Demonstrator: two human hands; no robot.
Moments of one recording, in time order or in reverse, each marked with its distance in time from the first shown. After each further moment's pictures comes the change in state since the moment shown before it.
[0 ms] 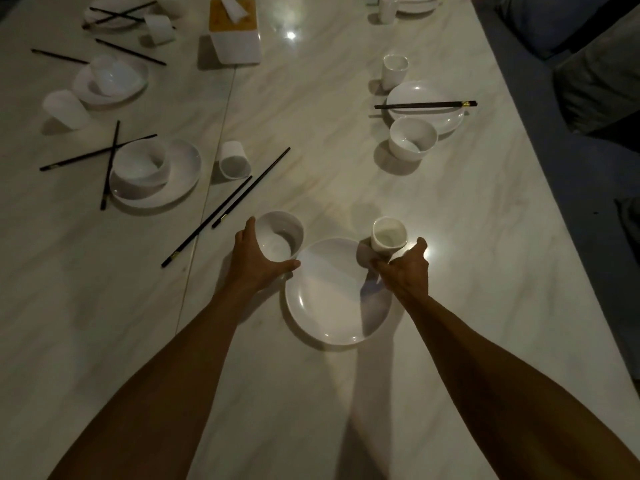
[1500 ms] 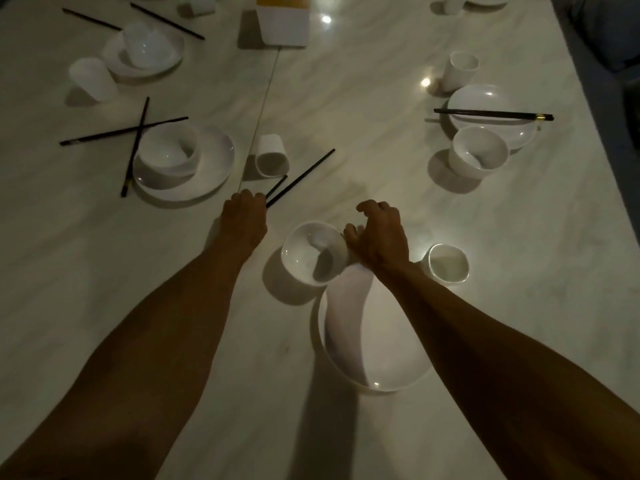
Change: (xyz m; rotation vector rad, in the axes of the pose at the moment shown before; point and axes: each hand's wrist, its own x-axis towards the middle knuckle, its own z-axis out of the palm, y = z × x) left_hand 0.131 -0.043 -0.046 0.707 0.169 0.247; right_hand 0.030 -0.107 0.101 -0.362 -0.090 -0.548
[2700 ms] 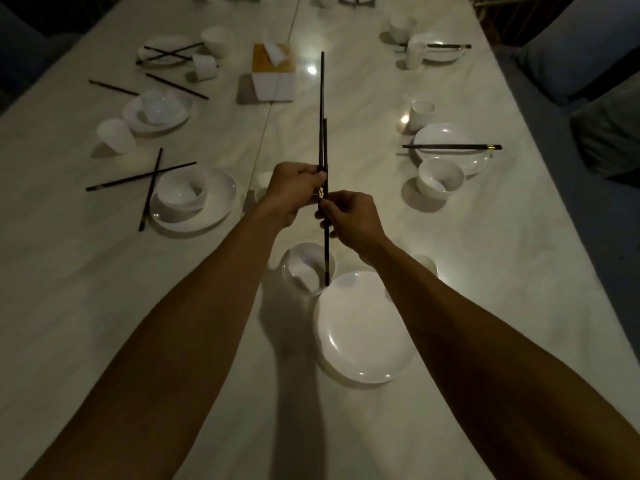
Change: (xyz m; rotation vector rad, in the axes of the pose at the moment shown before) left_hand -0.007 0.112 -0.149 -1.389 -0.160 -0.238; right_hand -0.010 -0.077 -0.074 0.662 -0.110 0.054
